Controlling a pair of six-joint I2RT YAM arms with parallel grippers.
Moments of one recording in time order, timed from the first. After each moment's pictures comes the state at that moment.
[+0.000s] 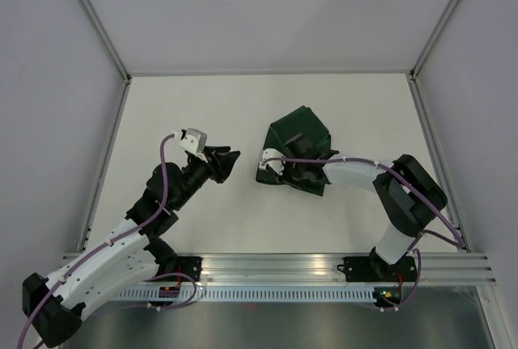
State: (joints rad) left arm -0.71 0.70 0.55 0.17 -0.08 -0.25; right arm 0.69 1.69 0.90 -0.19 -0.19 -0.62
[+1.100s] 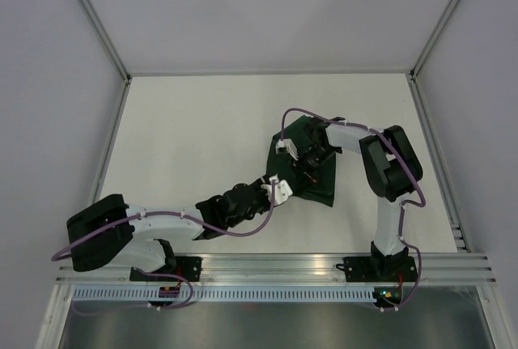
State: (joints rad) left arm -1.14 1.31 0.49 0.51 -0.28 0.31; right arm 0.41 2.02 1.27 -0.88 -0.80 -0.81
